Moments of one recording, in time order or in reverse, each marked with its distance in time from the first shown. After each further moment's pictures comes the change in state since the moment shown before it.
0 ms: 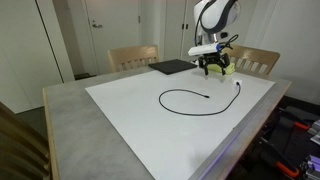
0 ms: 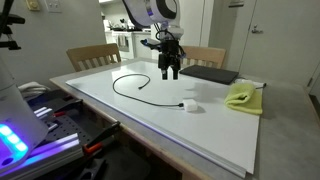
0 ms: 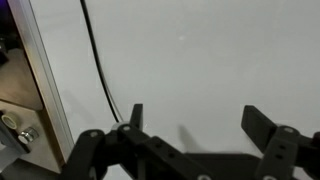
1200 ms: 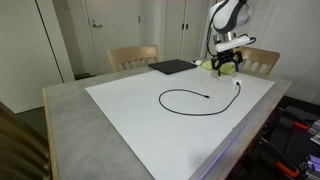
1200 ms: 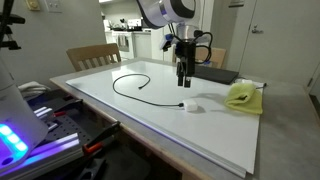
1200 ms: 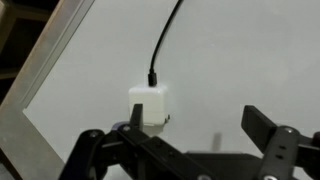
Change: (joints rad) arm -0.134 0.003 -0.038 -0.003 0.026 -0.003 -0.896
